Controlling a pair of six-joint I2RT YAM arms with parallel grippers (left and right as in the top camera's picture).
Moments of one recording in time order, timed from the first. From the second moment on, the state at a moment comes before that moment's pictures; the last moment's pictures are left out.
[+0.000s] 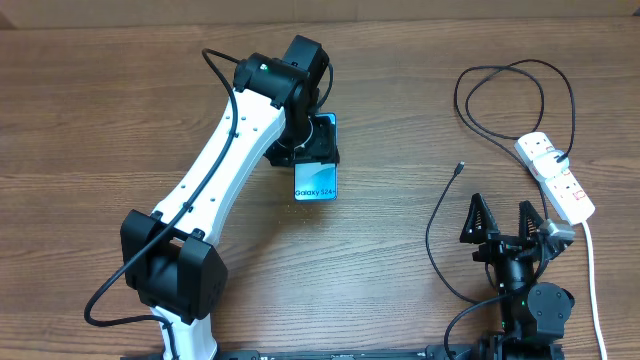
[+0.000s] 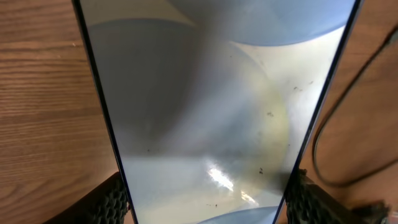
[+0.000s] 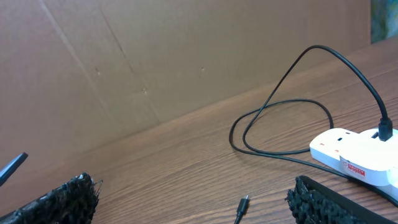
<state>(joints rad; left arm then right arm) -0.46 1.96 1.89 -1.36 0.18 -0.48 -0.12 0.01 0.02 -0.03 -0.11 0.38</state>
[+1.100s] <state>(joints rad) -0.46 1.96 1.89 -1.32 0.19 -0.94 -0.12 0.01 0.02 0.04 -0.85 1.03</state>
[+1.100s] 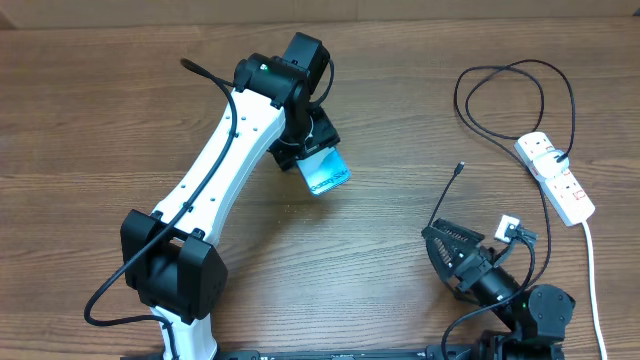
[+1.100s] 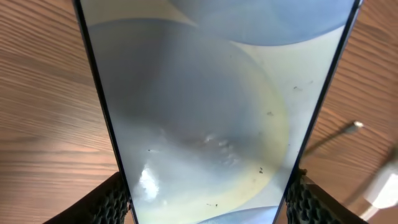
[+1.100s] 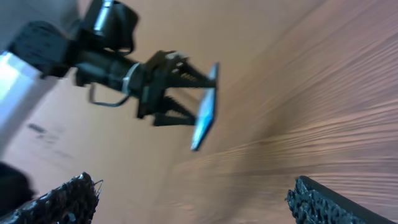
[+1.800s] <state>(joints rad) -0.47 1.96 1.89 -1.21 0.41 -1.07 -0.11 0.10 0.02 0.09 -0.69 1.06</state>
